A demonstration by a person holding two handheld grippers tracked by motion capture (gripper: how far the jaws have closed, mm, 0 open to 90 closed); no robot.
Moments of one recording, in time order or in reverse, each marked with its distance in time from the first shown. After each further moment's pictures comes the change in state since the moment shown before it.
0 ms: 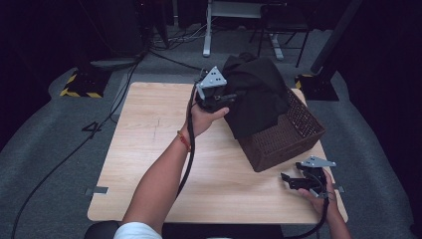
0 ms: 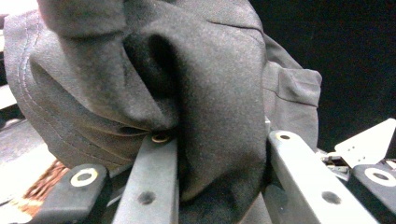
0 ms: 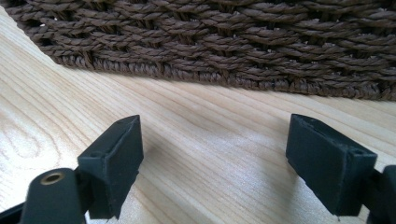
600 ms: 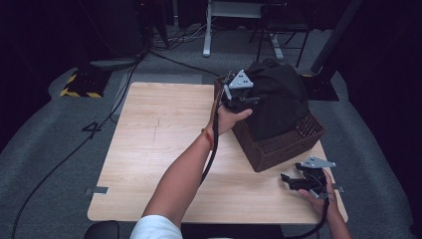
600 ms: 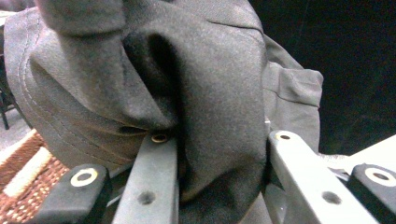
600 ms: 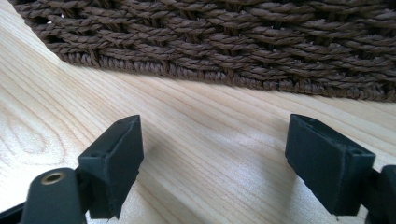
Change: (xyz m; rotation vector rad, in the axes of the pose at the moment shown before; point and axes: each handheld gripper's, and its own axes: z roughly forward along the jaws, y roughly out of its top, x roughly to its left) left arm -0.013 -0.005 0.070 0.029 -0.059 -0.012; right arm 0.001 -0.001 -0.001 -0.001 0.008 -0.013
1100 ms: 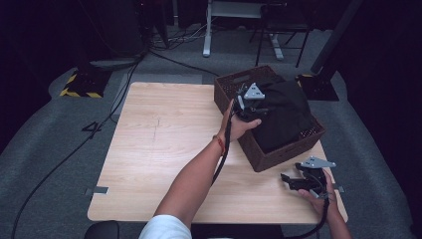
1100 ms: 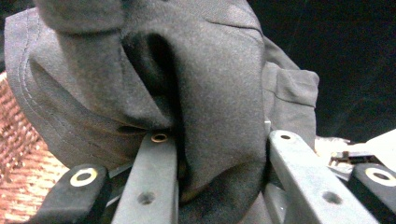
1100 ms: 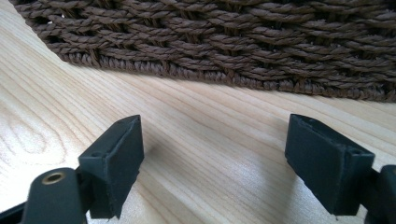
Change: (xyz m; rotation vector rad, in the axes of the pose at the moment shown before) left arm -0.005 -0.036 0.051 0.094 -0.018 -0.028; right arm 0.000 0.000 0.000 -0.001 0.001 -0.001
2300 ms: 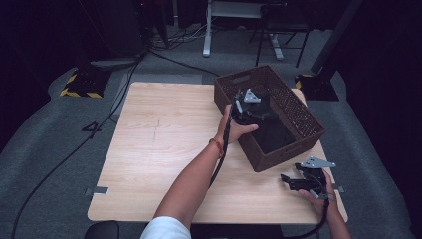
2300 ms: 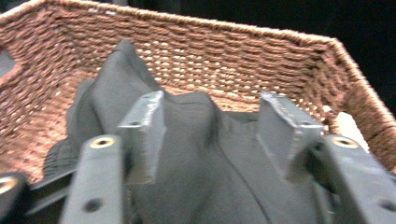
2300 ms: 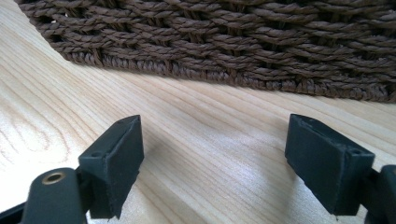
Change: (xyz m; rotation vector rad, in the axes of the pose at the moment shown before) left arm 0.014 -0.026 0.015 0.118 0.108 -0.081; right arm 0.000 0.000 0.000 -0.001 0.005 -0.004
